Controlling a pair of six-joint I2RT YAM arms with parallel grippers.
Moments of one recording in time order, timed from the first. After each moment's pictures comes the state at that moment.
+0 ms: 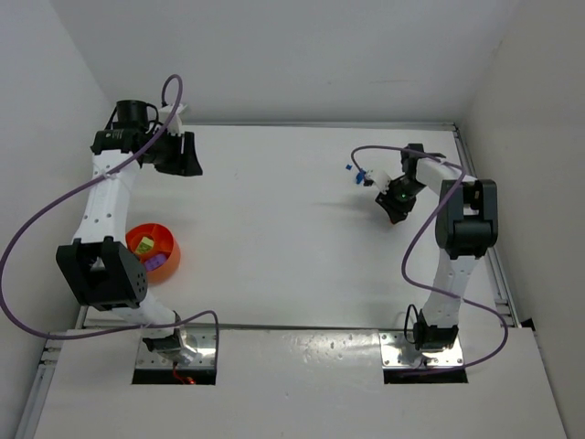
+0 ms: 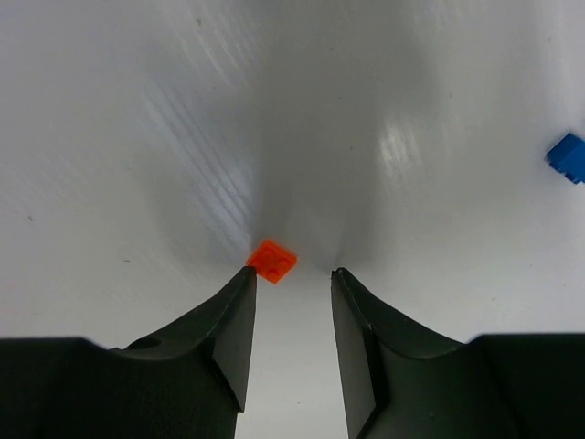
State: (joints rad) left arm 0.12 1.58 1.63 -0.94 0.48 0.22; right arm -0.03 2.05 1.39 -0.80 -0.24 -1.06
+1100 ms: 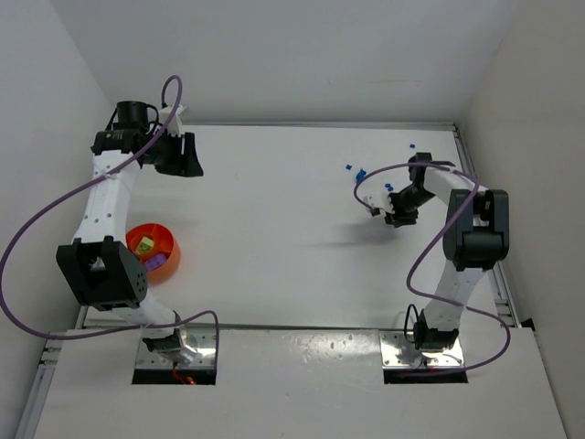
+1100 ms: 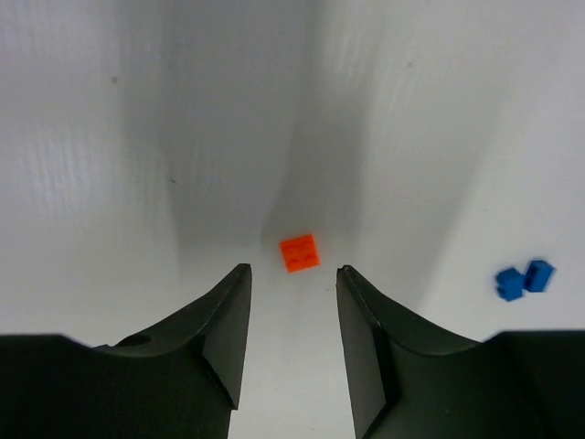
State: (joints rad) left arm 0.11 1.58 1.62 -0.94 0.48 0.21; right arm -0.06 1.92 1.24 -0.85 -0.40 -1.79
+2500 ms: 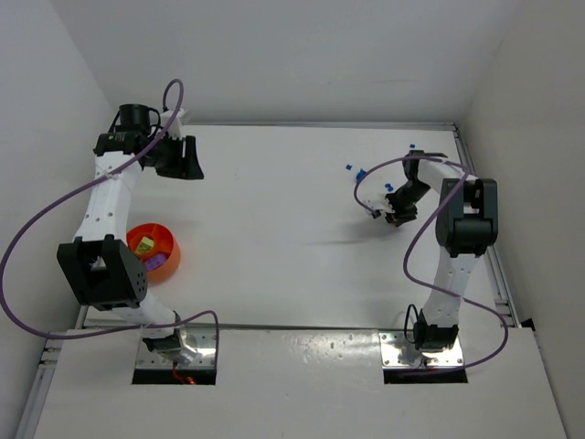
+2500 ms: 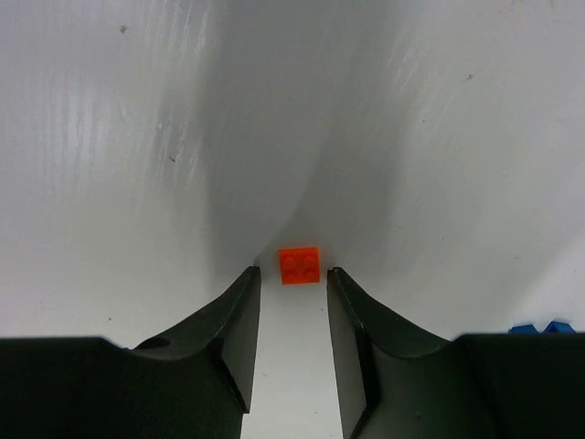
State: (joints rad) left arm 0.11 1.58 1.59 -0.93 0.47 0.20; right arm -0.04 2.08 1.41 -1.00 -0.33 -1.96
